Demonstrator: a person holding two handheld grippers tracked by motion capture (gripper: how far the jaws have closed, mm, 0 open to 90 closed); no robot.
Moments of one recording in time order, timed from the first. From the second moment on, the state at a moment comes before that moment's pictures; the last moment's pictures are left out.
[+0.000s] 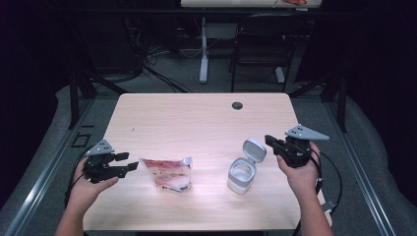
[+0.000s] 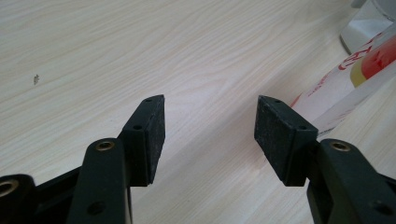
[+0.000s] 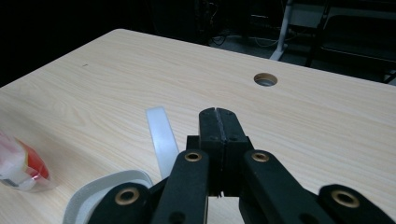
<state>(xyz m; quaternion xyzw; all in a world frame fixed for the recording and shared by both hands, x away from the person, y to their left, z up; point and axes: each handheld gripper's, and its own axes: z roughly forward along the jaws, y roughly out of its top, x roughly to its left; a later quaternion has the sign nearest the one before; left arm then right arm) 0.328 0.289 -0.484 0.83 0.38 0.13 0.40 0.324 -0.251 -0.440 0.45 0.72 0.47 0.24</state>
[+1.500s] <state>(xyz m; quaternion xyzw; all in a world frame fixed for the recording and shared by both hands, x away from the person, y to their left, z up) 0.328 0.291 -0.484 0.83 0.38 0.14 0.39 0.324 -0.241 -0.459 0.45 0.73 0.46 0.22</state>
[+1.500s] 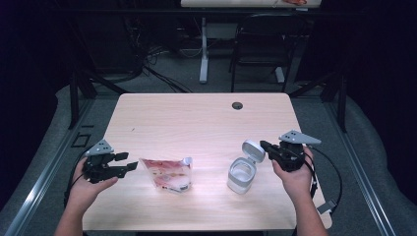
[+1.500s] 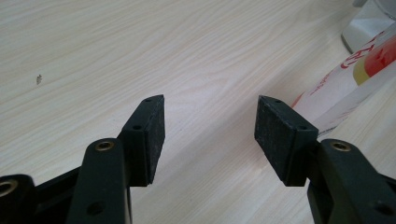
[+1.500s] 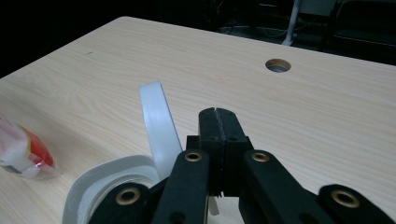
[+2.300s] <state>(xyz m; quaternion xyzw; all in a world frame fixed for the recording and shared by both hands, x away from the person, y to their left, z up) 0.328 0.292 -0.484 0.82 0.38 0.14 0.40 0.300 -0.211 -0.469 0.41 0.75 0.47 0.21</state>
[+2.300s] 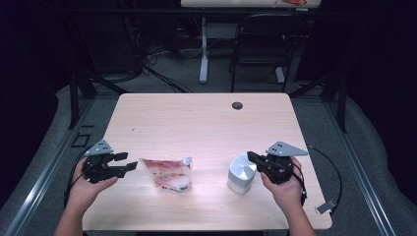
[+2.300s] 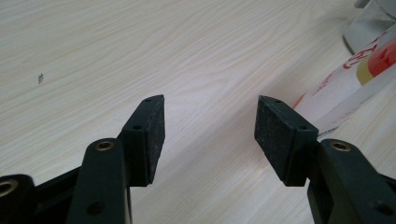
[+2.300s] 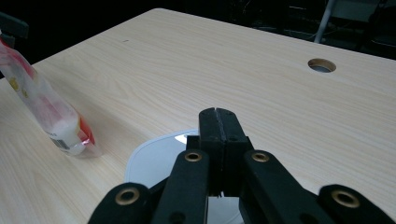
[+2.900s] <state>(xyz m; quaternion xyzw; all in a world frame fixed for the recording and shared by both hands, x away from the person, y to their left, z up) 0.329 0.294 -0.487 0.82 0.39 0.13 0.40 0.289 -0.227 -0.472 0.43 0.74 0.47 0.23</state>
